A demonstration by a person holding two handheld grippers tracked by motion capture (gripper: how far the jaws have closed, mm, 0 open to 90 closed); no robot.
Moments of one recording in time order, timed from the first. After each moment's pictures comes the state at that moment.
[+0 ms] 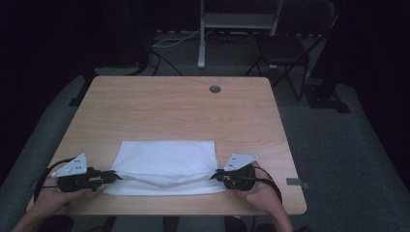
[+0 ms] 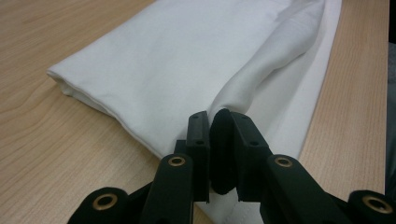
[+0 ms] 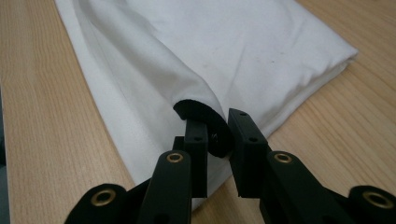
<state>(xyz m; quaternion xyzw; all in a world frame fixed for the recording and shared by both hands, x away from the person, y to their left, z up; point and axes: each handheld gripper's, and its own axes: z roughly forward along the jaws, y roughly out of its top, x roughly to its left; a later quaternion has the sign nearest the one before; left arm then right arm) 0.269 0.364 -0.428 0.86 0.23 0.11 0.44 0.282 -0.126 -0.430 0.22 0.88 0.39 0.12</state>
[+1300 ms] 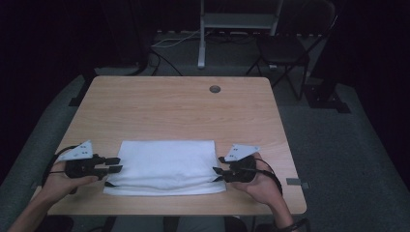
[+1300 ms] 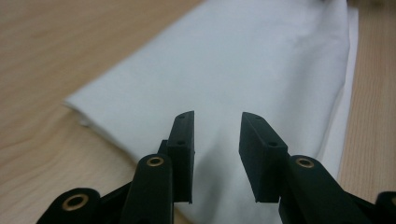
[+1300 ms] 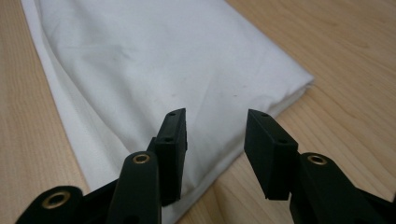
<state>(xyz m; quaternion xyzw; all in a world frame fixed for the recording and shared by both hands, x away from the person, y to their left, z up) 0.301 0.348 -0.422 0.86 0.23 0.10 0.44 0.298 -0.122 -0.414 0.24 0.87 0.40 0.15</state>
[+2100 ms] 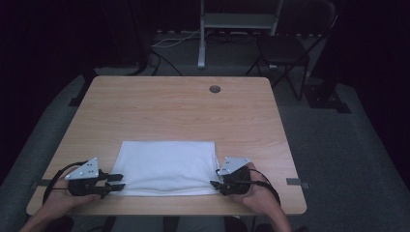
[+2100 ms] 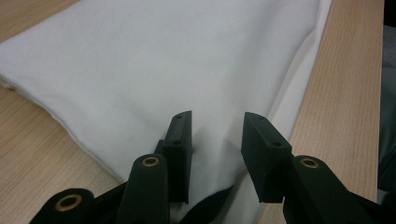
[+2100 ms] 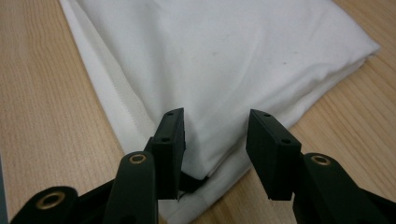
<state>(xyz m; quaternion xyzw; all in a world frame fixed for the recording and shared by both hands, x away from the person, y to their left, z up) 0.266 0.344 -0.437 0.88 0.22 0.09 0.42 0.276 -0.114 -0.432 0.21 0.90 0.36 0.13</state>
